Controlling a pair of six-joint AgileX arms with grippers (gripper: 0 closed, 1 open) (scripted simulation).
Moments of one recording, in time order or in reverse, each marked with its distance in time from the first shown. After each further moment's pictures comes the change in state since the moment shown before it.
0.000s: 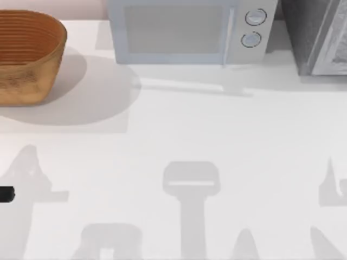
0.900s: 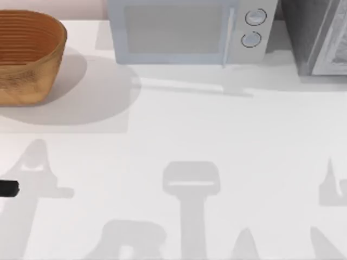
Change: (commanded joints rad) left arm -0.015 0.082 0.004 0.145 0.062 0.000; right arm 0.000 0.000 0.000 0.000 0.000 0.000
